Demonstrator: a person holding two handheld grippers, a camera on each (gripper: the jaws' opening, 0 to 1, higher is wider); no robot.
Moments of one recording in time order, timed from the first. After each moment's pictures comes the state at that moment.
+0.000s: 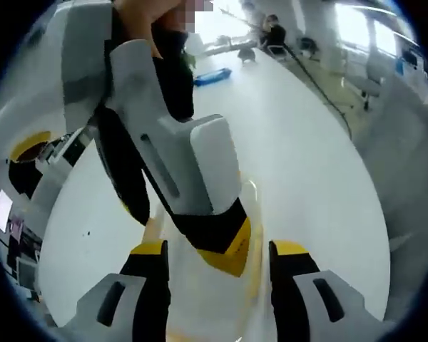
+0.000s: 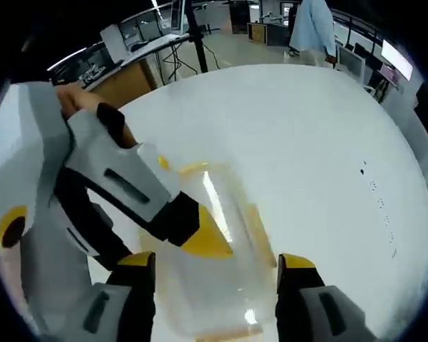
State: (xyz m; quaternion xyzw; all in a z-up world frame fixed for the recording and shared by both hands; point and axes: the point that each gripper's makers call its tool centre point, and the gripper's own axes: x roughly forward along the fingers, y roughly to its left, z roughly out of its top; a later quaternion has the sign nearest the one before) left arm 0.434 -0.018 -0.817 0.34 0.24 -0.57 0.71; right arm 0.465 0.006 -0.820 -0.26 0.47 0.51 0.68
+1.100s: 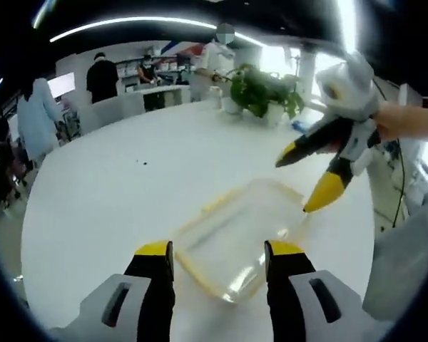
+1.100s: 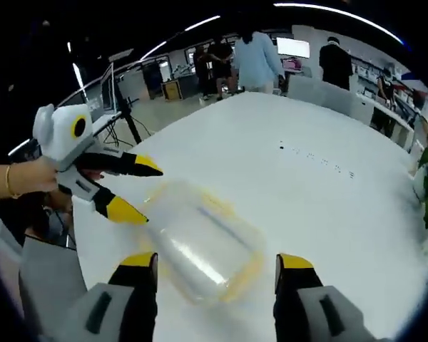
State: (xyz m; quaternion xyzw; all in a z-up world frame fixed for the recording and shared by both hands) left arm 0.467 0.063 -0.787 0.08 0.29 -0.37 0.88; right arm 0.449 -0.052 -0.790 -0.04 0.39 0.35 0.85
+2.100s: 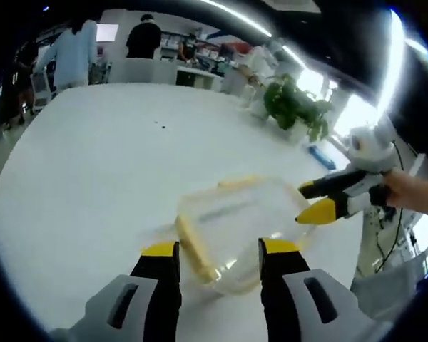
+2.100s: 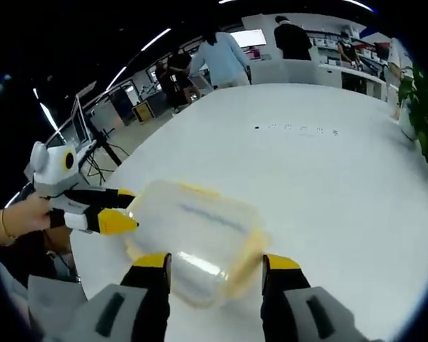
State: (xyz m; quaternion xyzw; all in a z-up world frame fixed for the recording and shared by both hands) left arm 0.463 0.072 -0.816 -0.07 0.36 -0.32 0.87; right arm 0.451 -0.051 -0.821 0.05 0.42 0.29 0.86
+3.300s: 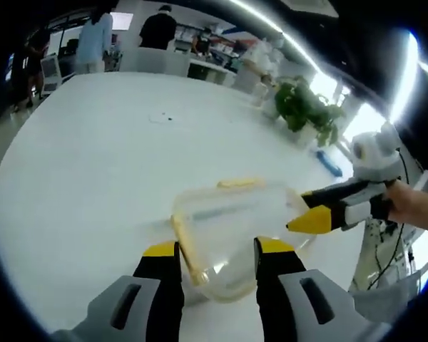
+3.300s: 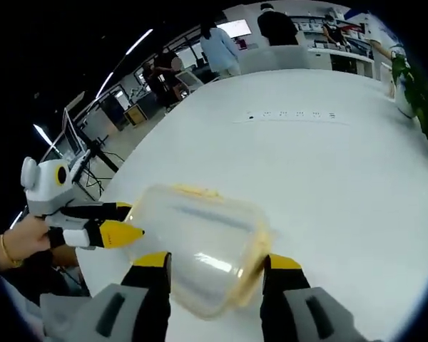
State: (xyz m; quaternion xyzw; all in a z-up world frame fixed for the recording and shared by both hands) left arm 0.462 0.065 -0.810 -0.09 0.37 -0.28 0.88; right arm 0.453 -0.046 -0.828 0.09 0.44 0.27 0.85
